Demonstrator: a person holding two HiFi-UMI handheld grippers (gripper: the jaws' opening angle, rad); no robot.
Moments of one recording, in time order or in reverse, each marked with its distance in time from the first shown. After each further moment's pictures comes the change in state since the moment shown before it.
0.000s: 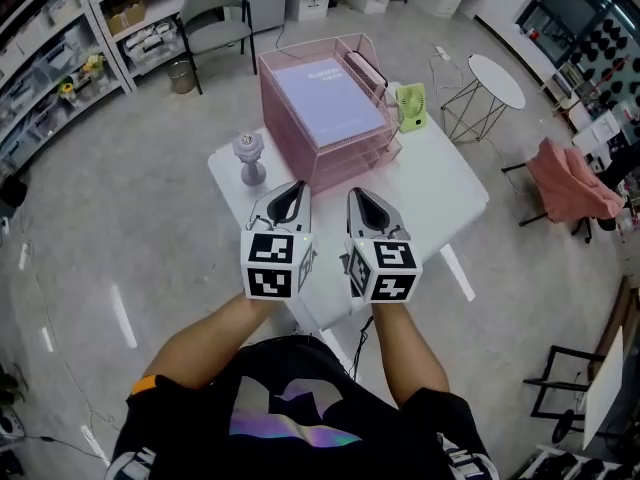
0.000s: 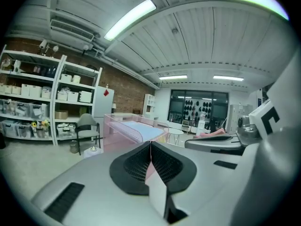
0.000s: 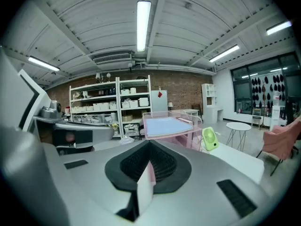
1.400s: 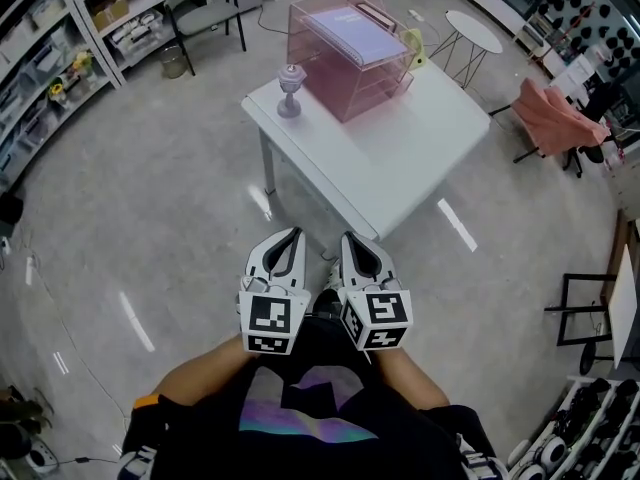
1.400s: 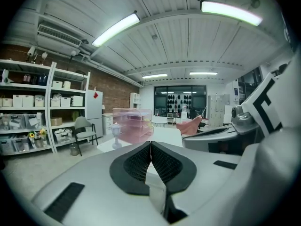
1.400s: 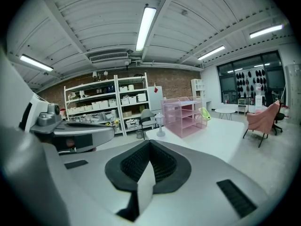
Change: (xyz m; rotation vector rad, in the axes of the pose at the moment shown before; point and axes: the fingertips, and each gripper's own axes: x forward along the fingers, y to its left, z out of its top) left arm -0.297 0.050 -0.135 0.175 0.017 -0.167; right arm -0.179 0.264 -0.132 0.105 0.044 -0.120
